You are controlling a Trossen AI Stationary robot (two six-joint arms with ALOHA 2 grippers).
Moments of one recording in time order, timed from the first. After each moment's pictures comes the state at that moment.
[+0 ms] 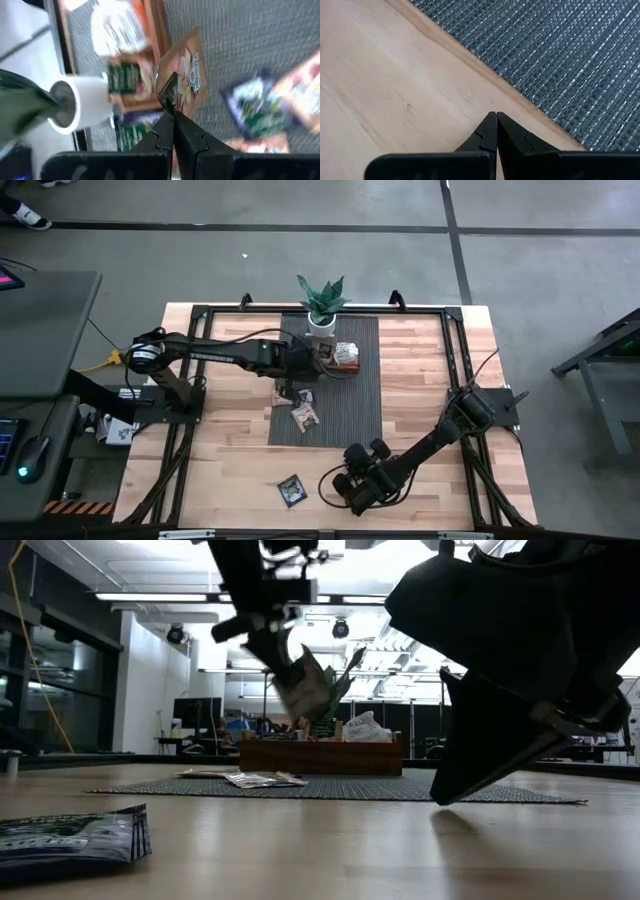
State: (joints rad) left arm 0.05 1.65 1.34 -0.74 -0.36 0.46; right arm 0.64 2.13 1.40 -0.69 0.64 1.47
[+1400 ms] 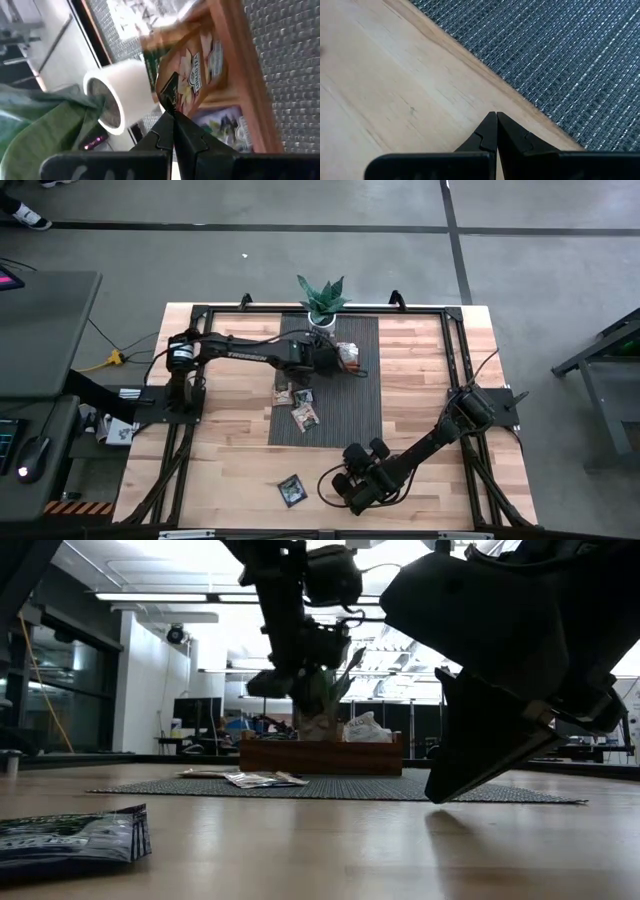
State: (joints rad) left arm 0.11 1.92 1.50 -0.72 -0.66 0.72; right arm 0.63 2.13 1.40 -0.67 0.65 1.46
